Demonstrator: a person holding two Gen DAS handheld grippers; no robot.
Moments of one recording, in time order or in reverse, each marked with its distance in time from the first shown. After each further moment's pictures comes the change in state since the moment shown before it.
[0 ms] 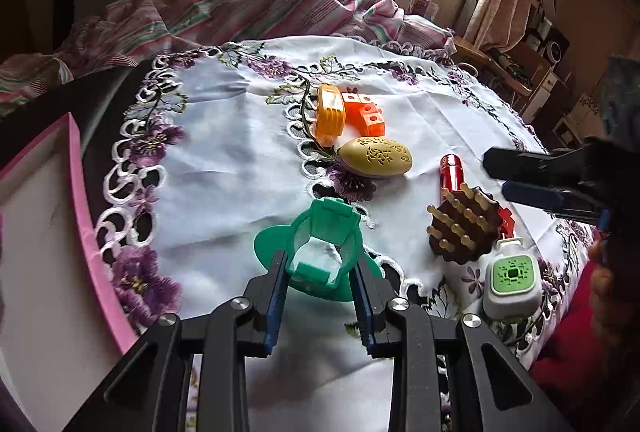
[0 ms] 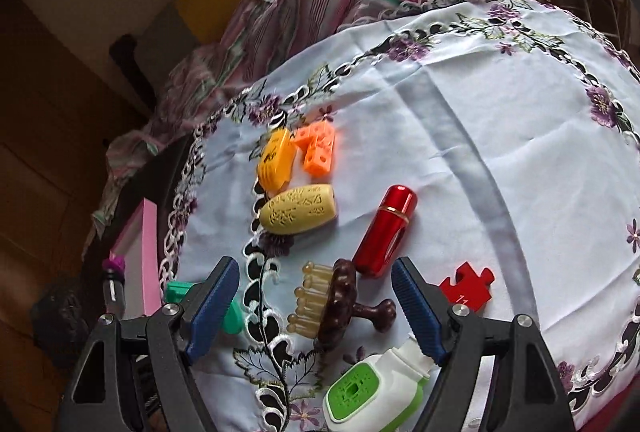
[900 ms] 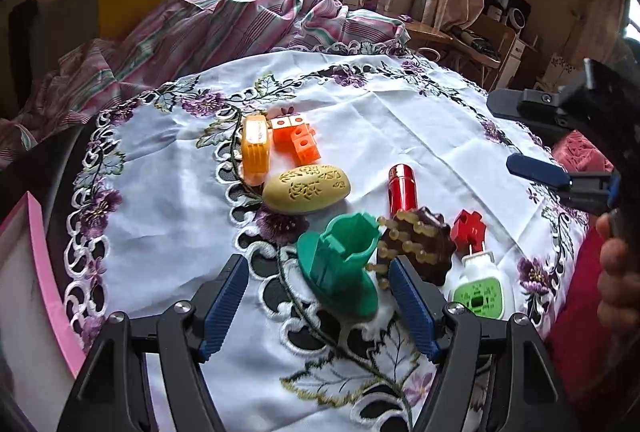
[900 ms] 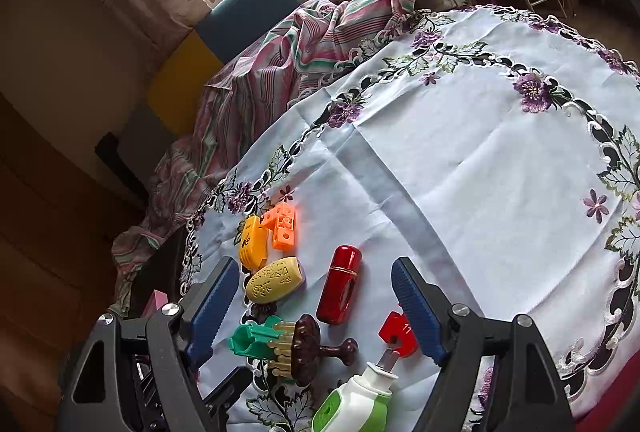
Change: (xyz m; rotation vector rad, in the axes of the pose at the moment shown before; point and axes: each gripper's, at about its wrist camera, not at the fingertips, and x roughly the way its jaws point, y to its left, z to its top) left arm 0.024 -0.058 0.032 0.168 -0.016 -0.044; right arm -0.054 -0.054 0.004 0.268 -0.270 0.027
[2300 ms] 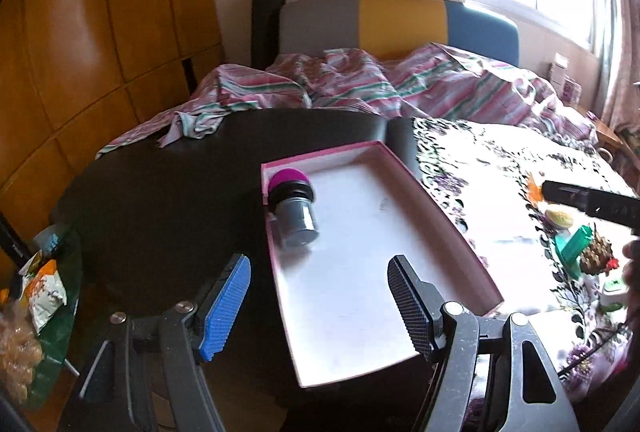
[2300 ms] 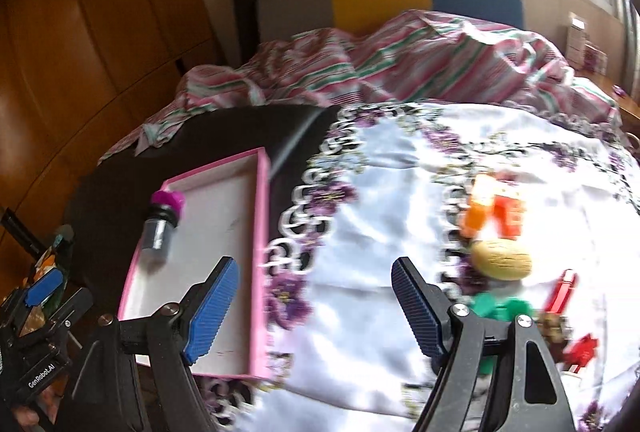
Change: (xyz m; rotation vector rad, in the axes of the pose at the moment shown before) left arm -0.205 0.161 -0.132 -0.378 -0.171 0.612; right arm 0.059 0.213 -0.119 -0.699 0.162 0.056
